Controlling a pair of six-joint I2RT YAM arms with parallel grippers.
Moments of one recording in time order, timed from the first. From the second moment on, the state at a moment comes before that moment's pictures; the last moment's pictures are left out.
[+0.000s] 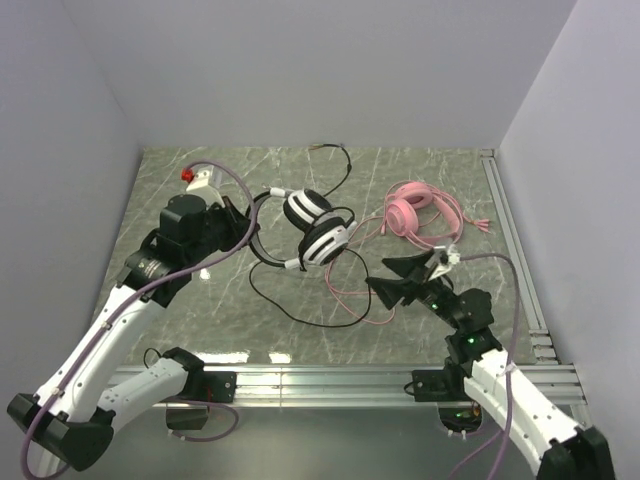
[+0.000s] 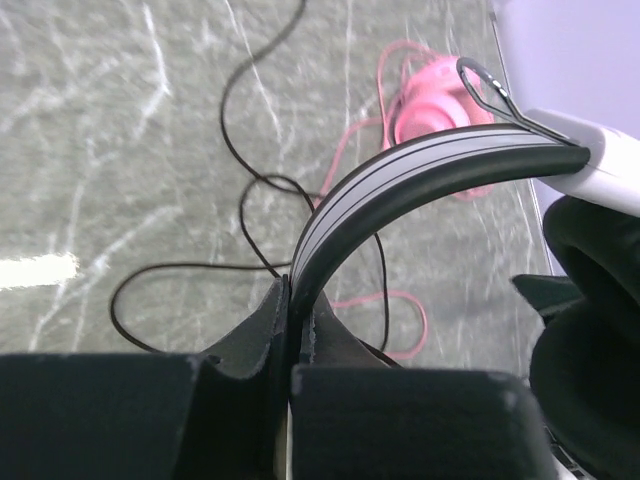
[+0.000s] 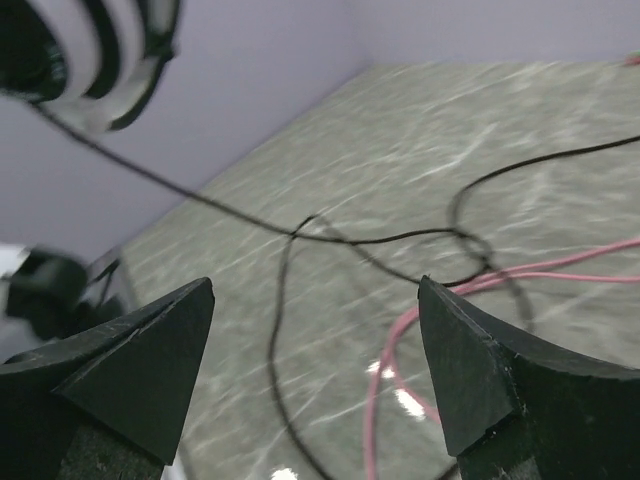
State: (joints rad) left arm -0.47 0.90 1.05 -0.53 0.01 -0.60; right arm 0.33 0.50 0.07 0.64 -0.50 0.54
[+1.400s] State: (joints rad) left arm -0.47 0.93 1.21 -0.70 0.36 -0.78; right arm 1.07 1.35 0.41 1.16 0.07 0.21
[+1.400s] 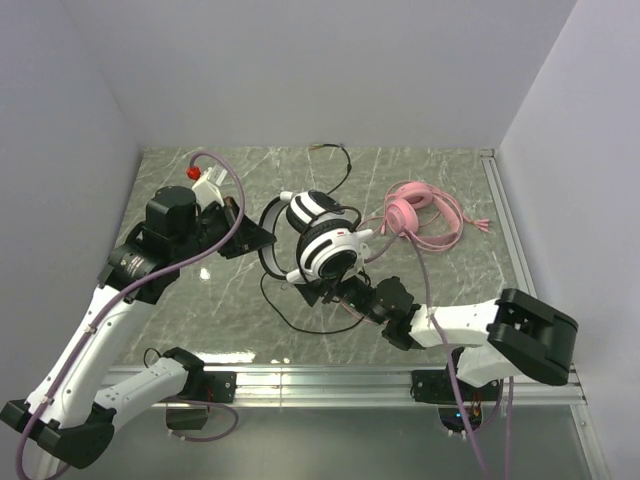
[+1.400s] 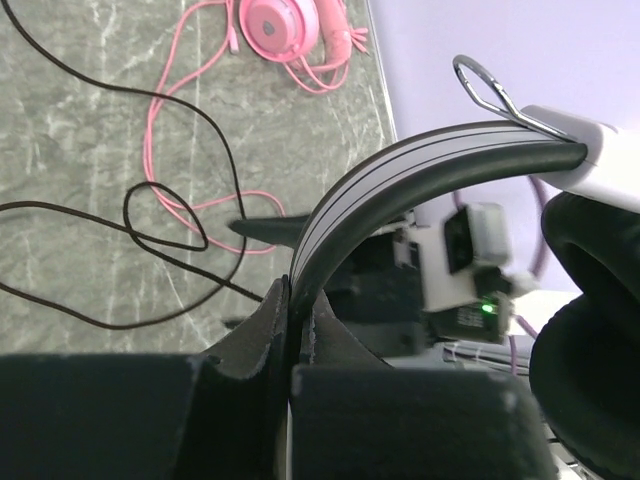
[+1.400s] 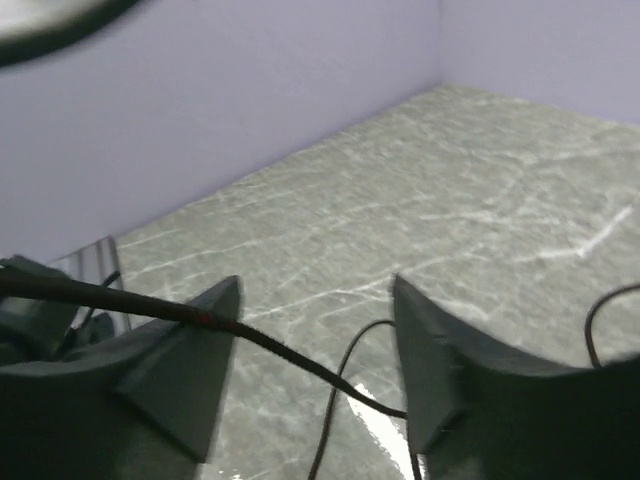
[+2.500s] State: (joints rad) left arm -0.46 0.81 1.06 -0.70 0.70 -0.59; right arm 0.84 1.47 0.41 1.30 -0.08 0.51
